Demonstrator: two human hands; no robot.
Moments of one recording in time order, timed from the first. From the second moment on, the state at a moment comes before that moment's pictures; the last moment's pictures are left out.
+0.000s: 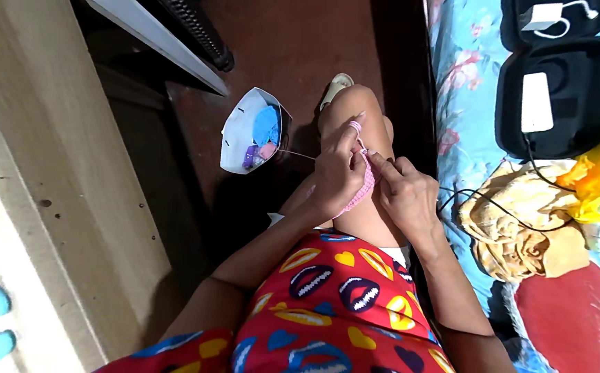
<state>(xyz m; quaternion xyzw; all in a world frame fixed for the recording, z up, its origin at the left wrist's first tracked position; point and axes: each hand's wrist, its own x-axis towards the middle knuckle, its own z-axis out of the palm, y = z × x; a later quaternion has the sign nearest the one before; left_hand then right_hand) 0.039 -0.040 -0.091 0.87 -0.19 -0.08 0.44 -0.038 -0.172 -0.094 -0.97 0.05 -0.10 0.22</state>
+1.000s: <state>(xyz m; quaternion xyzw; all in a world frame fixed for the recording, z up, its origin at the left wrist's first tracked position) 0.034 -0.032 -0.070 0.68 -0.11 -0.17 0.71 -0.035 -0.159 -0.087 -0.75 0.16 -0.09 0.64</state>
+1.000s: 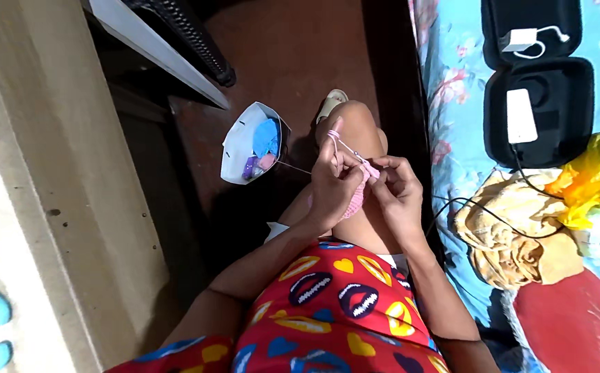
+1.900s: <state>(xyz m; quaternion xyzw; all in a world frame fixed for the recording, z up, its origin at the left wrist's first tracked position) 0.041 -0.028 -0.057 0.63 -0.20 -0.18 0.73 -0.044 -0.185 -0.069 -0.57 0.15 -0.02 0.81</state>
